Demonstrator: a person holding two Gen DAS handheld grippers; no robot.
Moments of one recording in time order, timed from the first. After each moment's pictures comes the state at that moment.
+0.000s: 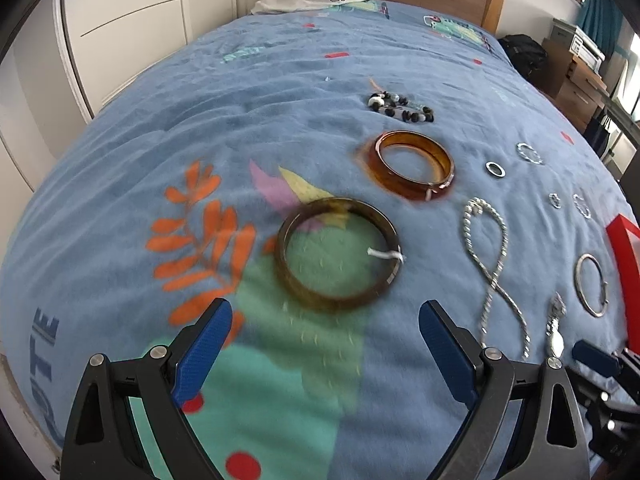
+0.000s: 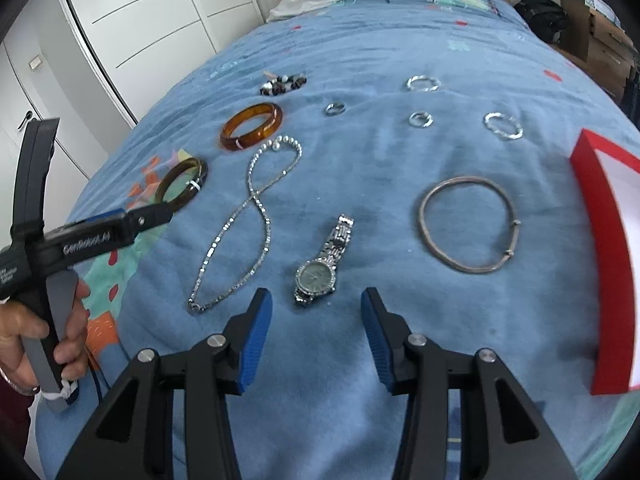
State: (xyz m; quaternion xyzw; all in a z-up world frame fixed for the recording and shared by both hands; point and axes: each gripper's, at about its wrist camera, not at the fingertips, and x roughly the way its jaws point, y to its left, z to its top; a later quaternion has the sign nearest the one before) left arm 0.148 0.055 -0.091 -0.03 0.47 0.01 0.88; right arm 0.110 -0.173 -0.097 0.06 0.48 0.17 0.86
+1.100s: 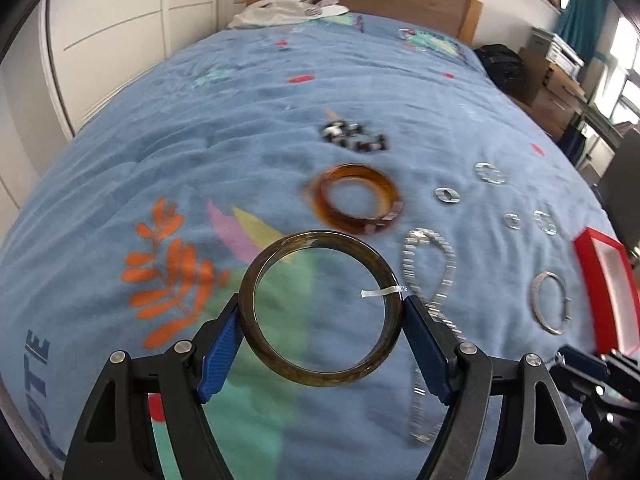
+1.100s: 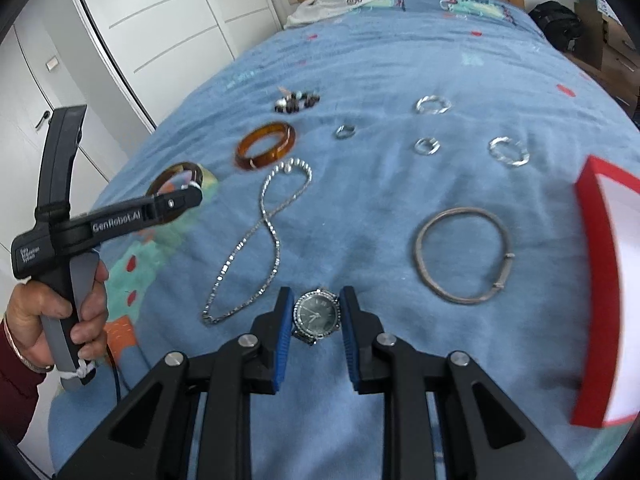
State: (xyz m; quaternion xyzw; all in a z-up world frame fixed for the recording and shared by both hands) left arm 0.142 0.029 -0.057 -0.04 0.45 -0.03 0.89; right arm 0.105 -0.195 -0.064 0.06 0.45 0.20 0.87
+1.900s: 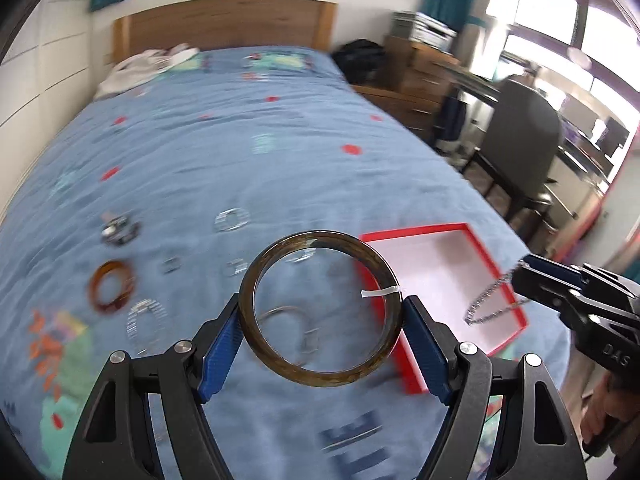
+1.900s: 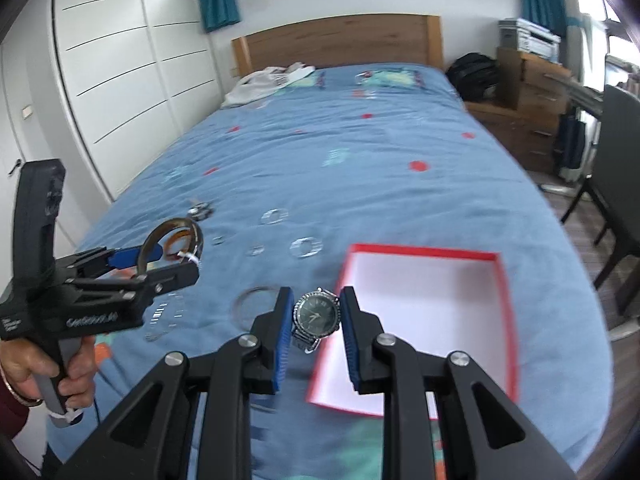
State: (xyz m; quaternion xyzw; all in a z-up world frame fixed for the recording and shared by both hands) left arm 0.122 -0.206 0.040 0.01 0.40 -0.23 0.89; right arm 0.057 -0.396 0.056 0.06 0.36 0.08 0.93
